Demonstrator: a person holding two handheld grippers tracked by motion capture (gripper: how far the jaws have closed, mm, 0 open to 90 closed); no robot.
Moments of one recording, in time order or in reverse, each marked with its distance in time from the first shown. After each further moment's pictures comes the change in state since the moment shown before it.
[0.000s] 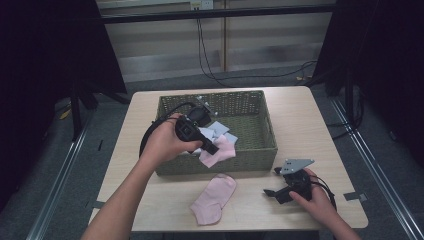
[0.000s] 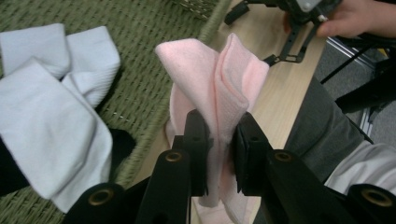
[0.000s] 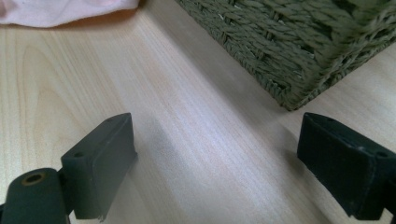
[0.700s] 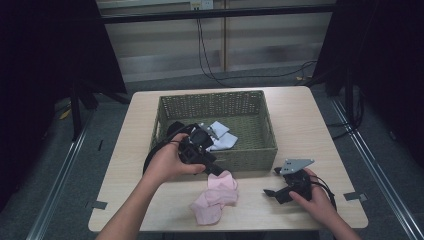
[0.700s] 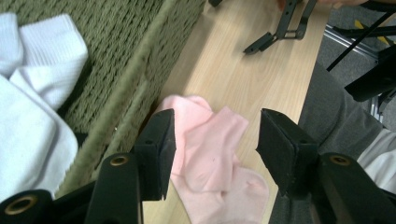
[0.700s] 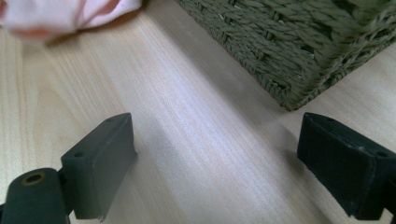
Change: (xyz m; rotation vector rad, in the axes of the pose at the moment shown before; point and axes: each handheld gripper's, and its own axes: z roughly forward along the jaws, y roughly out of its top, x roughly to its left) left arm -0.008 -0.038 0.040 -0.044 0.001 0.071; right arm 0.000 0.000 0.000 0.000 0.000 0.000
